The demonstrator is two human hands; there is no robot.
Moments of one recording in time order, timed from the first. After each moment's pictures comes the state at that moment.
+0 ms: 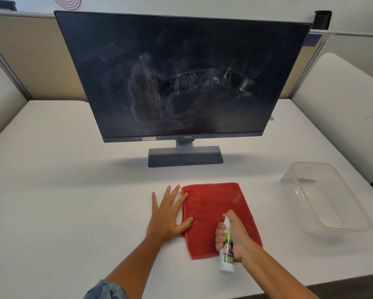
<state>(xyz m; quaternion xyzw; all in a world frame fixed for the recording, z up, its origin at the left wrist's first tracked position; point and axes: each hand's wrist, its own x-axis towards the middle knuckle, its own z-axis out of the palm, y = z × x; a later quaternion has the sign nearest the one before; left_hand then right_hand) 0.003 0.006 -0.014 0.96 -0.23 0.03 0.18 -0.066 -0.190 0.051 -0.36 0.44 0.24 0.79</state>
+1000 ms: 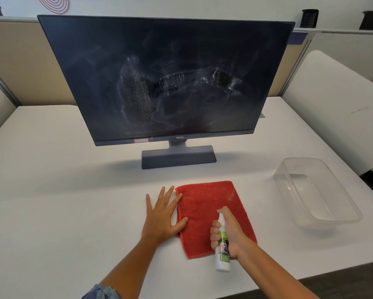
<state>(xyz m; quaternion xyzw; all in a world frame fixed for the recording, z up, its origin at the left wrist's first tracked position) 0.003 0.006 -0.015 0.96 -0.23 0.02 0.18 -0.068 -0.191 0.054 -0.37 0.41 0.25 0.79</state>
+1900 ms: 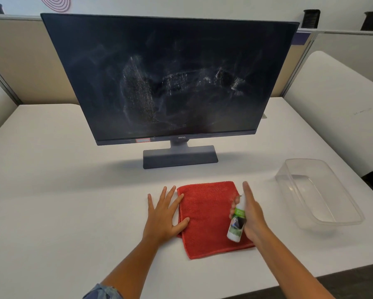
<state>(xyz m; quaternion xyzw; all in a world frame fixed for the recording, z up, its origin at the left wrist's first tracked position) 0.003 0.006 -0.010 0.96 -0.23 0.01 0.16 -0.046 -0.230 0.073 -0.53 0.36 0.01 0.77</state>
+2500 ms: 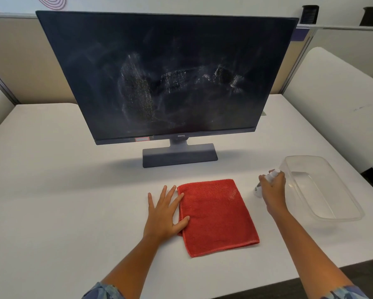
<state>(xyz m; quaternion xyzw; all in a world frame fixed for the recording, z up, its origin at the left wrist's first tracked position) 0.001 0.006 -0.005 0.96 -0.23 0.00 0.18 -0.008 -0.313 0.053 -0.75 0.34 -0.19 0.53</state>
